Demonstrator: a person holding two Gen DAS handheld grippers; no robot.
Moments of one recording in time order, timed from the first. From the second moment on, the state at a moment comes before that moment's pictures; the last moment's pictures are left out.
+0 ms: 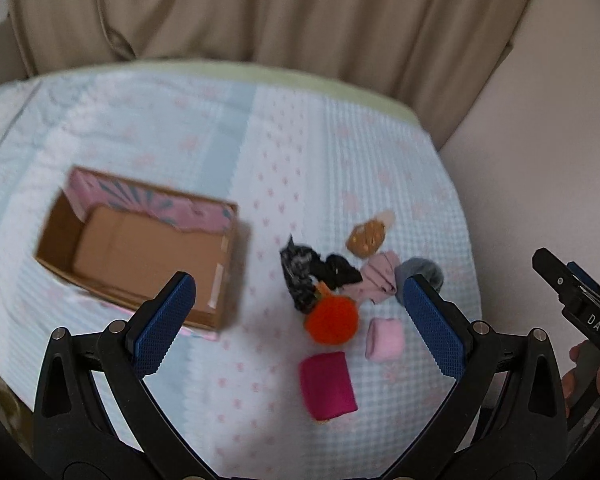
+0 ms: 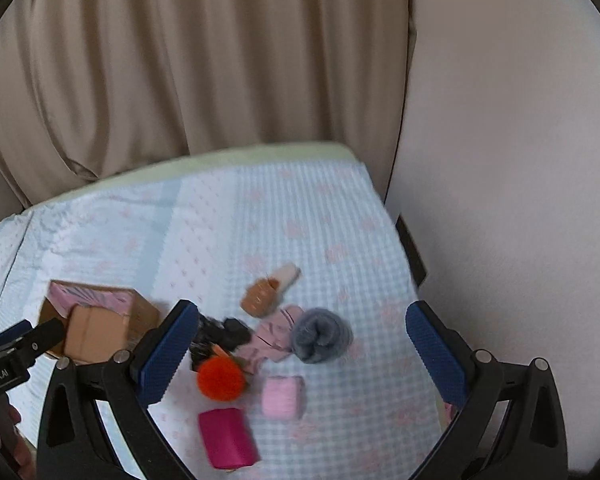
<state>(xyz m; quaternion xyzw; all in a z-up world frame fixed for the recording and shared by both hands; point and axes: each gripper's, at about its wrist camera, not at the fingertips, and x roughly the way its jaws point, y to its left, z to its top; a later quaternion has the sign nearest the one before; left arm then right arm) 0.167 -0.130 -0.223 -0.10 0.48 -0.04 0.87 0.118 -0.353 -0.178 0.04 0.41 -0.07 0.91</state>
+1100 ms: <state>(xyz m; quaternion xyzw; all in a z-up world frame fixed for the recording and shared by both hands) 0.269 -0.166 -0.466 -0.10 0.62 -0.06 0.77 0.221 -0.410 -0.411 0.14 0.53 -0.11 0.83</state>
